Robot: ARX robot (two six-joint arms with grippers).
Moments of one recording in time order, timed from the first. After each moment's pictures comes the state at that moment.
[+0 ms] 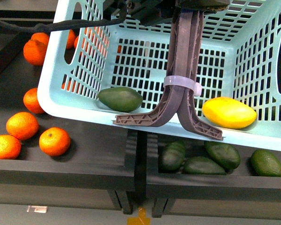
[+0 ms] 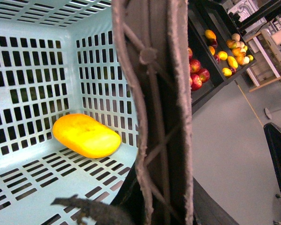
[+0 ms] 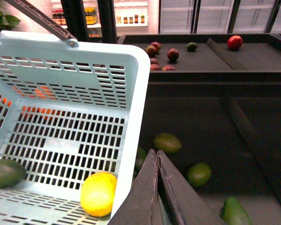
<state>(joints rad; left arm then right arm) -0.54 1.72 1.06 0.22 0.57 -0.40 0.00 0.60 0.07 0.52 0.00 0.00</state>
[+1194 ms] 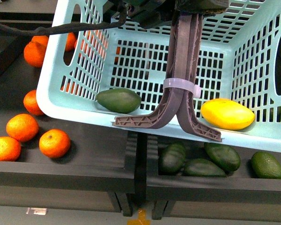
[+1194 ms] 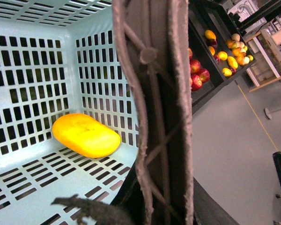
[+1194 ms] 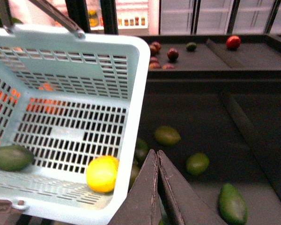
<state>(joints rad) -0.54 1.72 1.06 0.22 0.57 -0.40 0.00 0.05 0.02 0.02 0.00 0.00</state>
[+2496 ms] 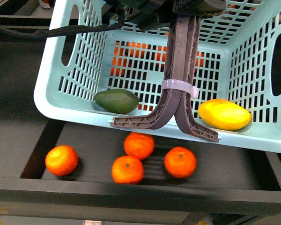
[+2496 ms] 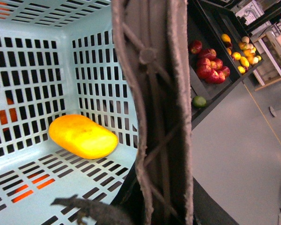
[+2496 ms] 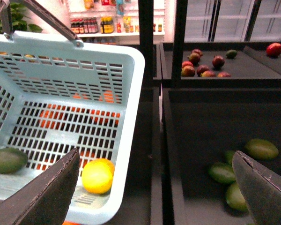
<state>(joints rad) -0.54 1.72 1.06 0.22 0.57 -0.40 0.00 0.00 0.02 0.00 0.00 0.00</state>
